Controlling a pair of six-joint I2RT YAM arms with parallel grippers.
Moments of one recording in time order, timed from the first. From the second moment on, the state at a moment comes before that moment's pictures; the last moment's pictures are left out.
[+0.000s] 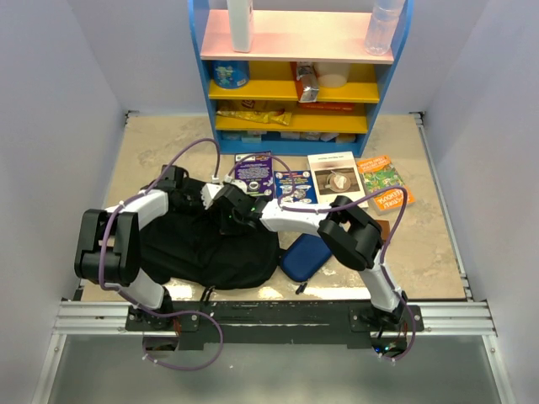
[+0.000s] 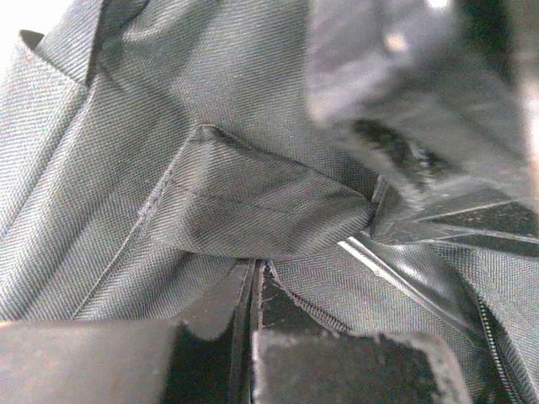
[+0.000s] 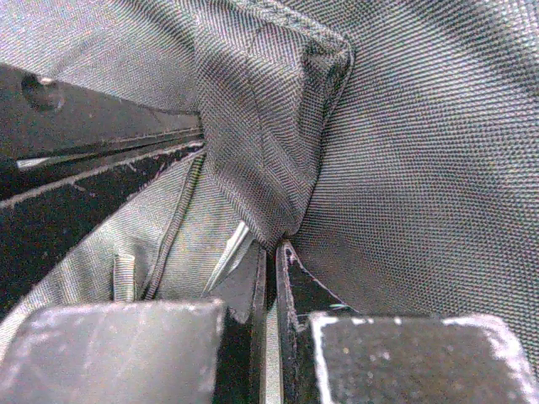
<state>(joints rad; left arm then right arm) -0.08 1.59 0.82 -0.41 0.61 0.98 1.04 2.13 1.52 -0.26 0.10 0.87</state>
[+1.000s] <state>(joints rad) -0.06 1.45 0.86 -0.70 0.58 0.92 1.03 2.13 1.50 -0.21 0.09 0.88</state>
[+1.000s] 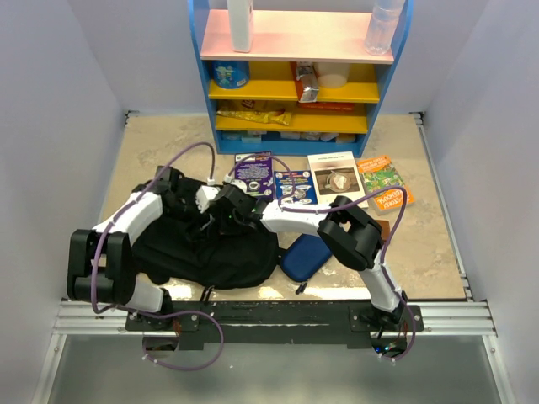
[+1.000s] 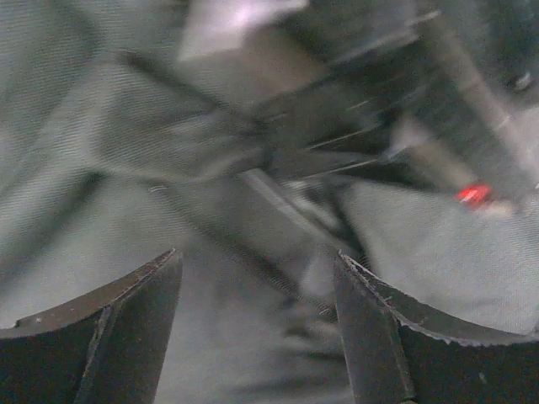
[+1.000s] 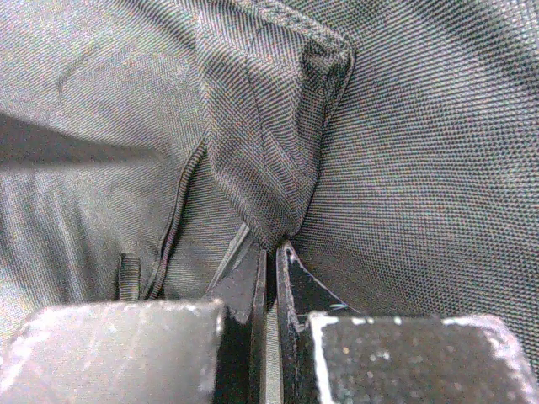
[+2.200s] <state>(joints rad) -0.23 1.39 0.69 -0.26 0.16 0.70 1.00 2.13 1.45 -0.13 0.04 0.95</state>
